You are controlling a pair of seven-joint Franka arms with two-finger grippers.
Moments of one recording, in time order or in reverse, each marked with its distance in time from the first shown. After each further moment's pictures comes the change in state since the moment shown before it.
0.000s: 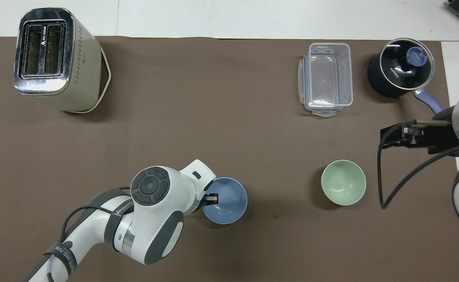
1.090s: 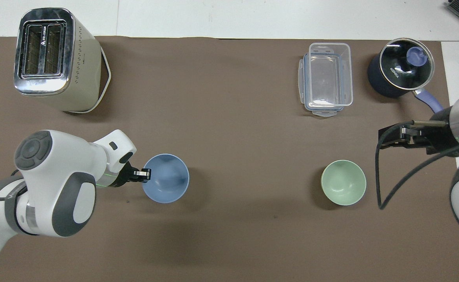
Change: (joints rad) left arm 0.347 -0.108 -0.005 0.000 0.002 -0.140 0.372; right arm 0.007 0.000 0.000 0.001 0.000 0.000 0.004
